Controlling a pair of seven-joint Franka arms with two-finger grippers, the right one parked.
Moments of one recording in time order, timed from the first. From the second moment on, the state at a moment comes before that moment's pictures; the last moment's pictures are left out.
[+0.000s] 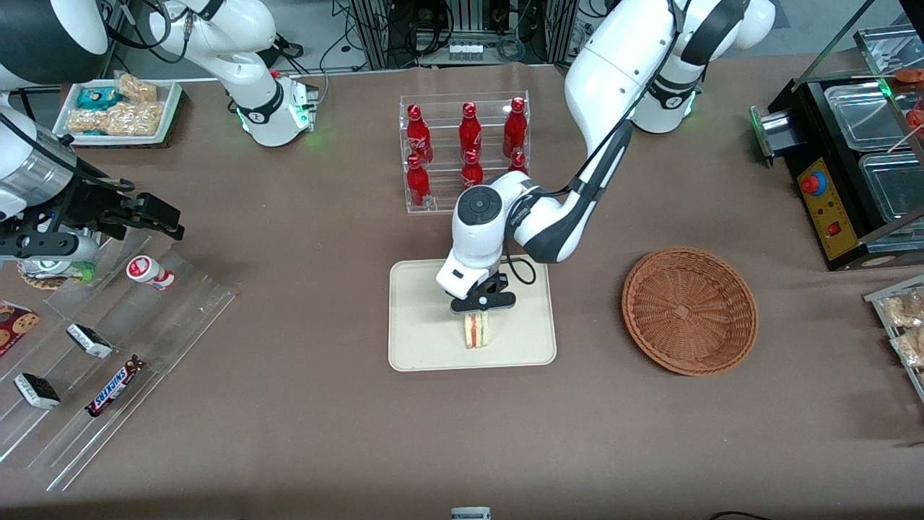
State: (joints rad) arm -0.69 0.74 -0.09 -1.51 0.17 2.38 -1.00
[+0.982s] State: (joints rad) arm -0.52 0.41 -0.06 -1.48 0.17 1.93 -0.90
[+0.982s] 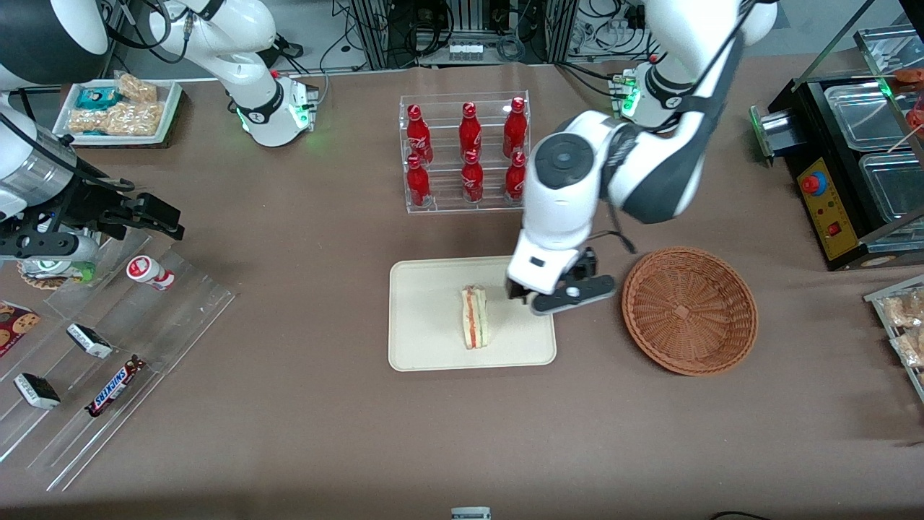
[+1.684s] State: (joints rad) arm -0.20 0.12 -0.05 -1.75 0.11 1.86 -0.49
